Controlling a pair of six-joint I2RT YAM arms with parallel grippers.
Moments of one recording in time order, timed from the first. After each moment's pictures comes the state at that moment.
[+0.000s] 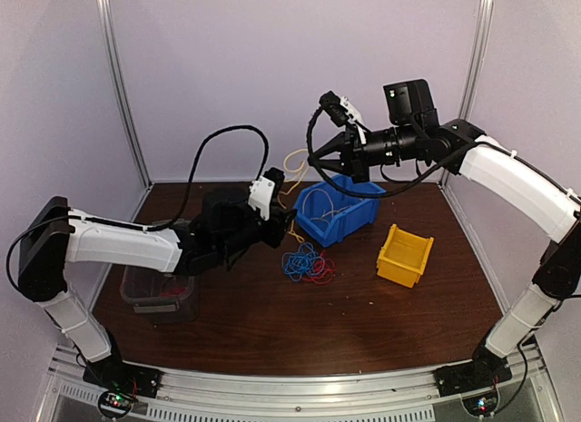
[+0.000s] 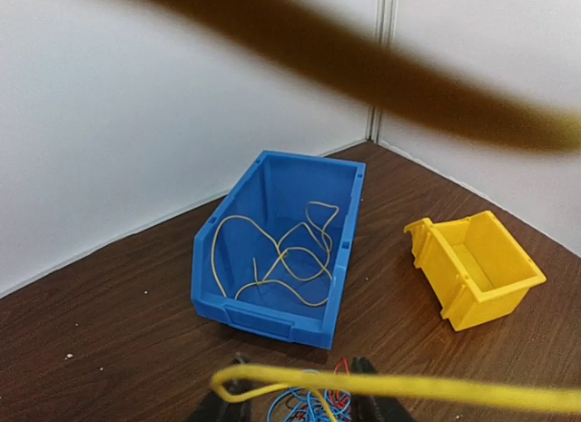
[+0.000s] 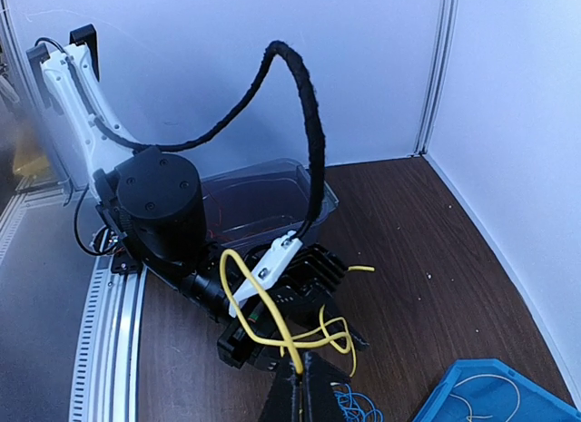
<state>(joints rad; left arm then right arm) -0.94 1.63 0.97 0.47 -0.23 -0.08 0.67 1.59 1.70 -0.51 -0.68 -0.26</state>
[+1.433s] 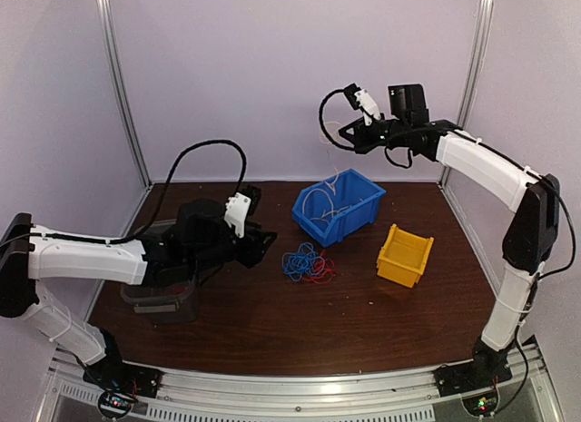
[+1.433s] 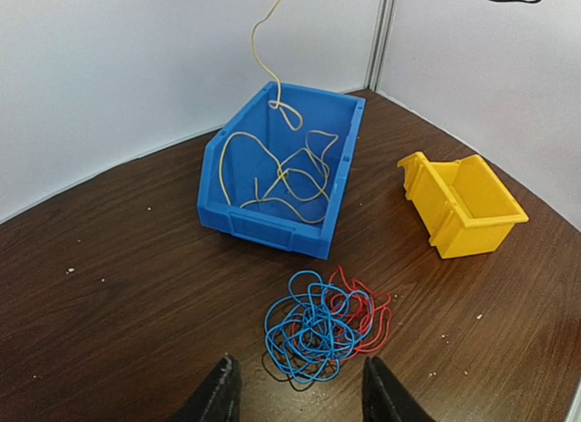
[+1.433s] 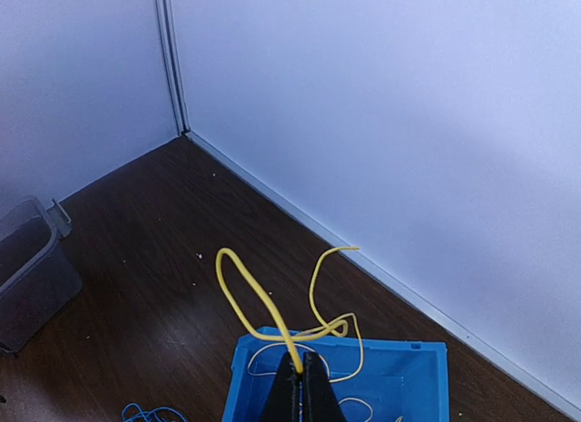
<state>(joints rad) -0.95 1.42 0.81 0.27 -0.22 -0.19 0.45 1.83 1.82 -0.31 -0.31 -0.15</state>
